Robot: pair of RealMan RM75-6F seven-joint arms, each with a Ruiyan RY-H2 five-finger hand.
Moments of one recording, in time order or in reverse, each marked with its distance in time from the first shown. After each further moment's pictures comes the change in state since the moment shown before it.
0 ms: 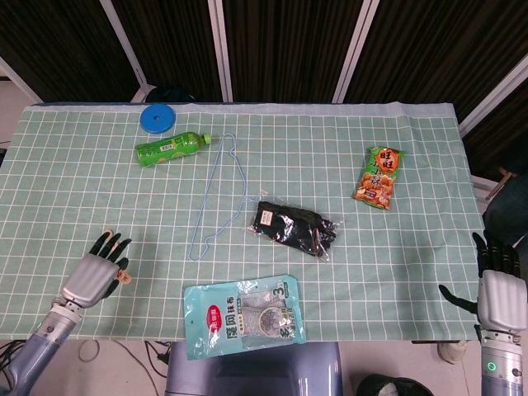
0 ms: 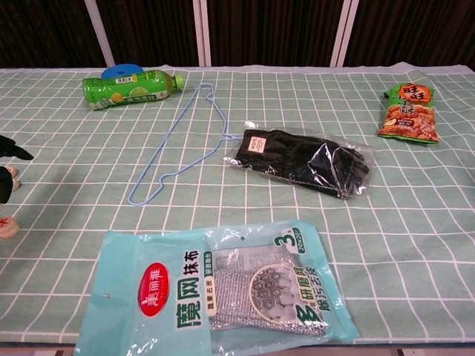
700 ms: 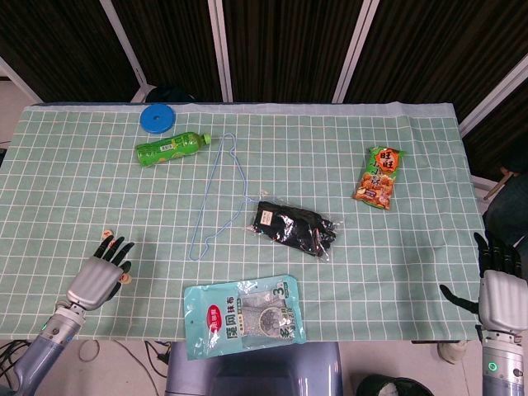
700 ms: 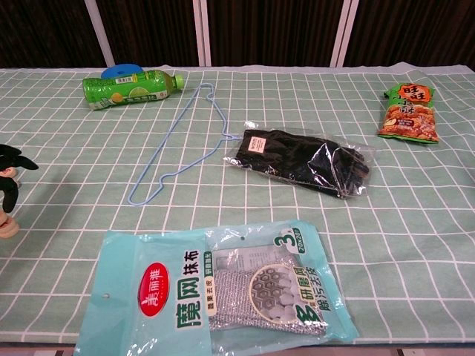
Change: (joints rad) left arm 0.007 -0.038 -0.006 0.033 0.000 -0.016 0.038; right arm -0.001 0.003 0.001 -0.001 0.004 -0.001 0.000
